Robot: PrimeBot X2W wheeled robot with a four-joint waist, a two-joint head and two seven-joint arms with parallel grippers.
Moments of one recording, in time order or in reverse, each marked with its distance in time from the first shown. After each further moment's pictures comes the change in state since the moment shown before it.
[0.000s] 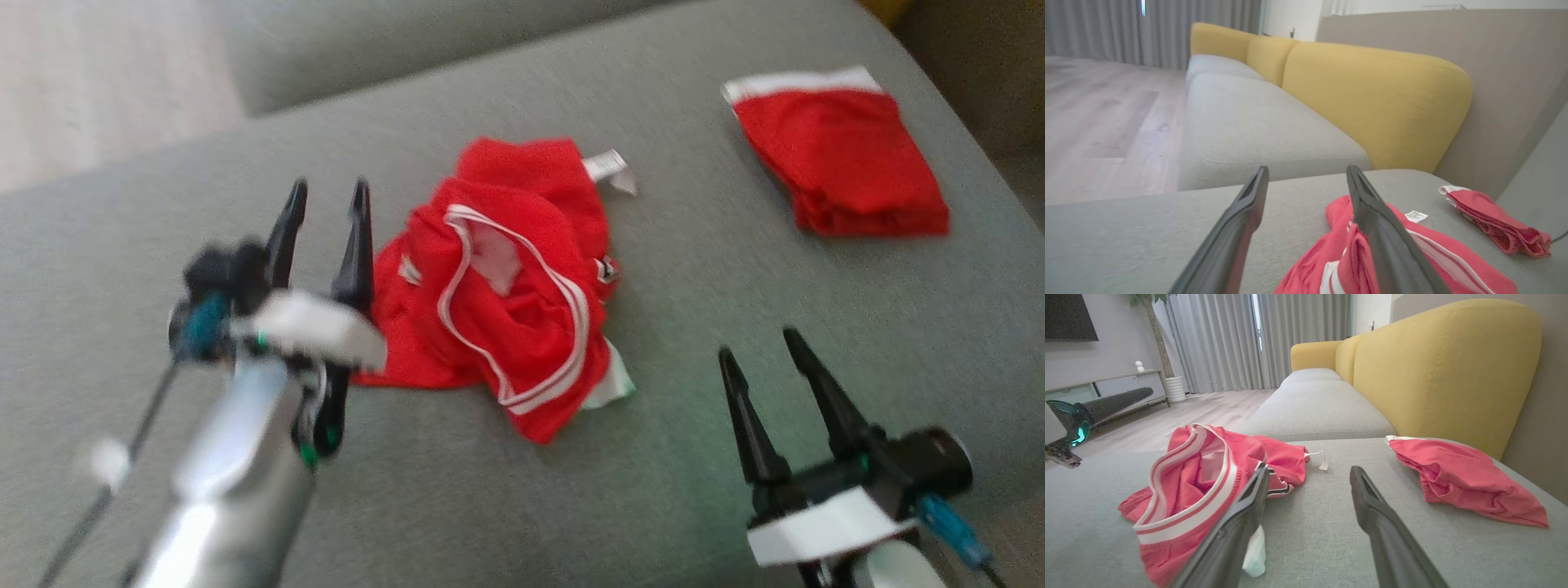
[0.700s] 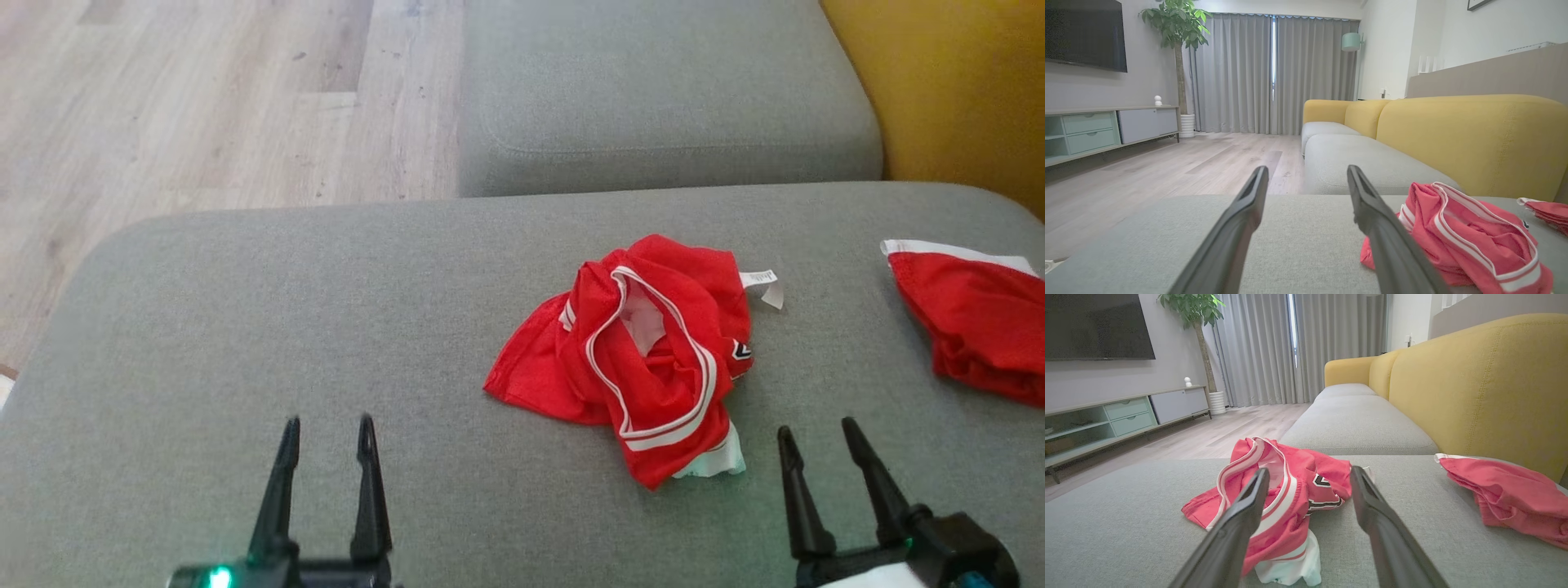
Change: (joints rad) left arm 0.756 -0.069 0.202 -0.669 0.459 0.206 -0.004; right arm 0.182 0.049 -0.143 0.009 -0.003 0.000 0.000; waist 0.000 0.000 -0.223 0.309
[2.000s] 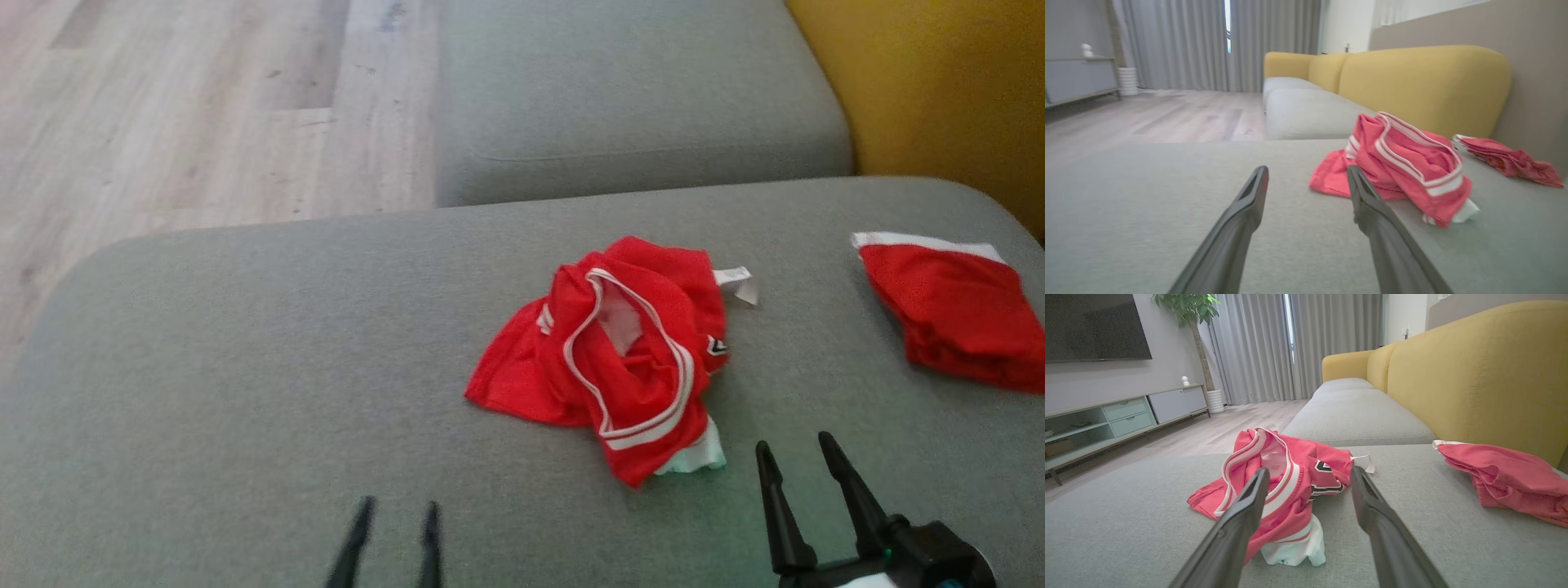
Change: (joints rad) left arm 0.113 -0.042 -0.037 0.097 0.033 -0.110 -0.001; right arm 0.017 0.008 0.038 0.018 0.002 0.000 0.000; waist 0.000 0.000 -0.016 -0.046
